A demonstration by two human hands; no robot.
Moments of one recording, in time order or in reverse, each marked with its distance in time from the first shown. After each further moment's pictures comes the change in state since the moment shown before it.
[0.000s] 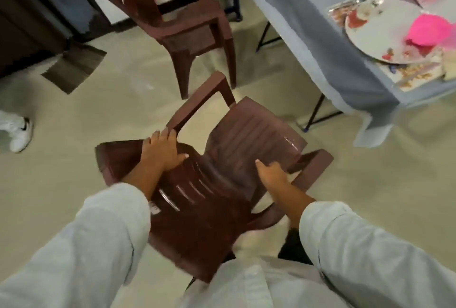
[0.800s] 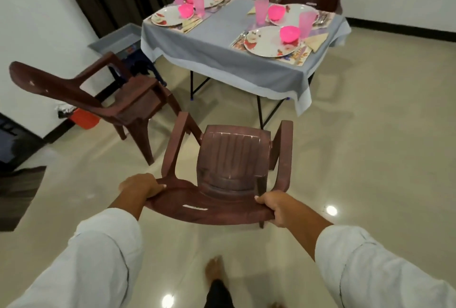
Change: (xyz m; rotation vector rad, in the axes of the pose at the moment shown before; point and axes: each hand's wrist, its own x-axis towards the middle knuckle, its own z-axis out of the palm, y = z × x) left_hand -0.007 -0.121 -0.049 0.198 -0.126 0.151; right_hand -0.194 0.039 0.120 1.010 -0.040 0.297
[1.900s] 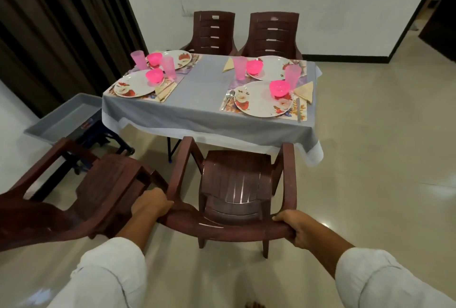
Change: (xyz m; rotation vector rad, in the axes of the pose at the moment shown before) left_hand 0.285 0.036 -0.246 -0.102 0.242 0.307; right_hand 0.093 -0.231 0.132 0.240 0.234 -0.106
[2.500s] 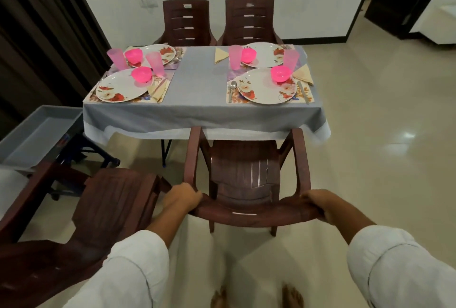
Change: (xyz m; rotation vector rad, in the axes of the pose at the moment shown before) left_hand 0.105 -0.059 -0.017 0.039 -0.100 0.298; right_hand -0.020 -0.008 0.111 -0.087 0.287 -0.017
